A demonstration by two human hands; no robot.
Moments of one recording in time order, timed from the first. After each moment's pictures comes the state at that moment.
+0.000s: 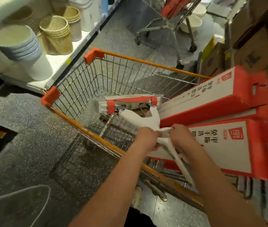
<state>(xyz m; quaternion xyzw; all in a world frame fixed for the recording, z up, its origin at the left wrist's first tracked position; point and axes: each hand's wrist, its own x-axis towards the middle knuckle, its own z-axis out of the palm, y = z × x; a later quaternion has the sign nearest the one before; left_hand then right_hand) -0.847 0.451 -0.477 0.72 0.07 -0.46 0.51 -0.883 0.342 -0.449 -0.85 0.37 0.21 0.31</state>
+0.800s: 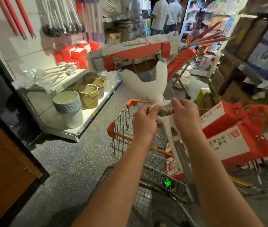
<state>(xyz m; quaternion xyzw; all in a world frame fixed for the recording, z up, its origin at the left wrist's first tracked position) -0.900 0.681 -0.273 0.65 -0.08 -0.10 0.75 -0.940 0.596 -0.238 -0.77 0.28 -0.25 0.52</state>
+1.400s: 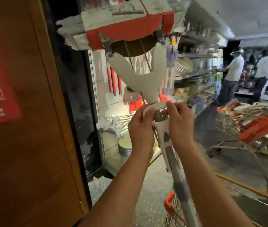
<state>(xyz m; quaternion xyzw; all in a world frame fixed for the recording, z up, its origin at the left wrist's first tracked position) -0.753 0.818 -0.141 0.52 -0.04 0.26 0.81 -0.740 0.739 -0.127 -0.66 -0.05 -0.32 0.68</state>
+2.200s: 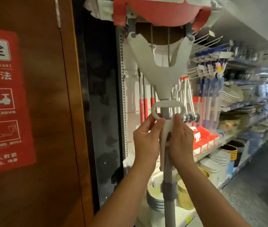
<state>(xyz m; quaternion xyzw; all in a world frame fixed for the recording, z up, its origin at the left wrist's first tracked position) -0.547 0.928 -0.065 0.57 -0.11 0.36 0.73 -0.520 0.864 -0.071 -0.57 -0.20 -0.23 0.76</state>
